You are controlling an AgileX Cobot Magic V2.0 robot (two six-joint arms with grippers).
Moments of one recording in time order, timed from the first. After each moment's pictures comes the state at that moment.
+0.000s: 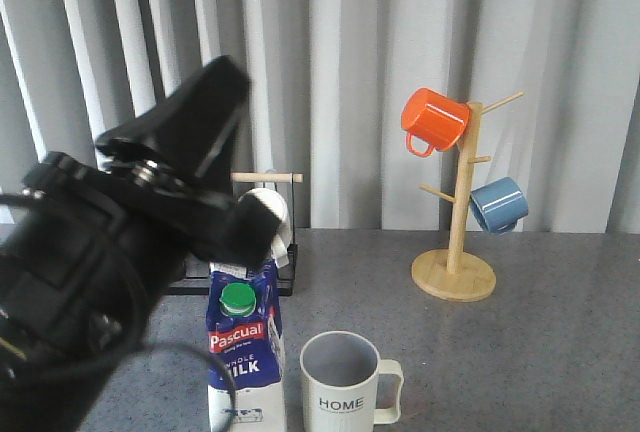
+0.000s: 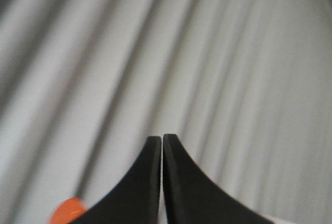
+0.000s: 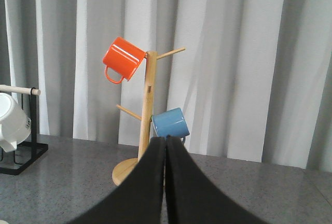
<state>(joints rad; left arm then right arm) -0.92 1.24 -0.93 -0.30 -0.90 0.10 0.02 0.60 -0.45 -0.09 -0.17 -0.01</state>
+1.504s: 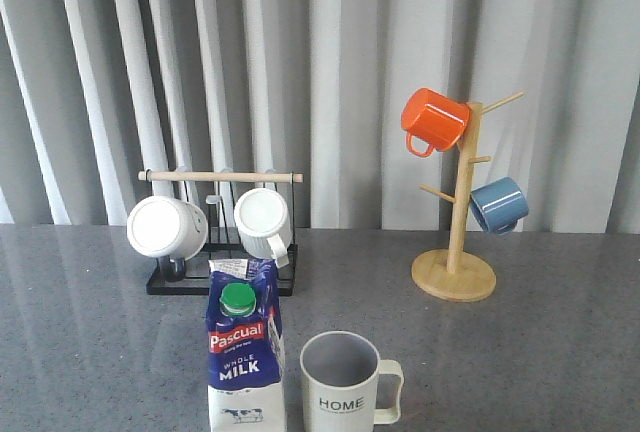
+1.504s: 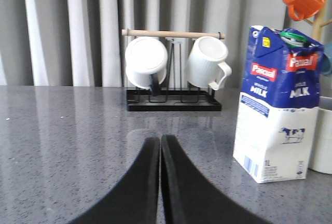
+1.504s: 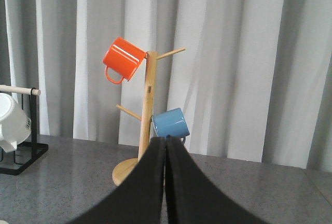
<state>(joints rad) -0.13 0.11 0.02 -0.05 -0.12 -0.03 0.02 0.60 -0.45 -0.09 -0.17 -0.01</state>
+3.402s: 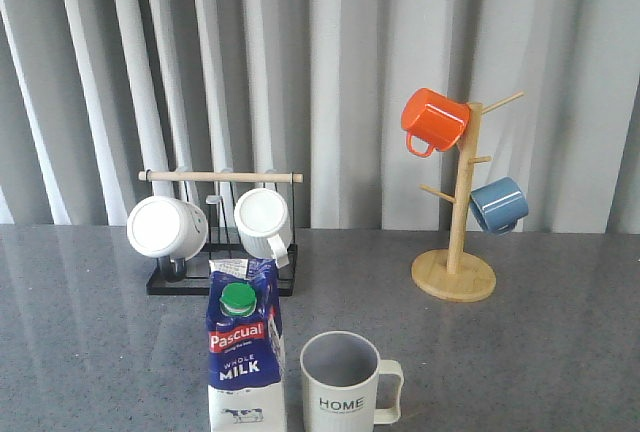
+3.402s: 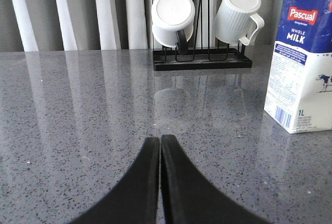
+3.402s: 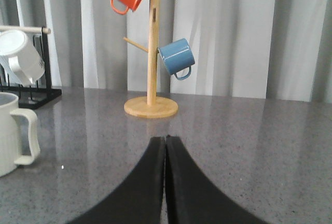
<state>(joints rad) -0.06 -0.01 0.03 0.02 0.13 -0.03 0.02 0.08 0.03 -0.10 -0.10 0.06</state>
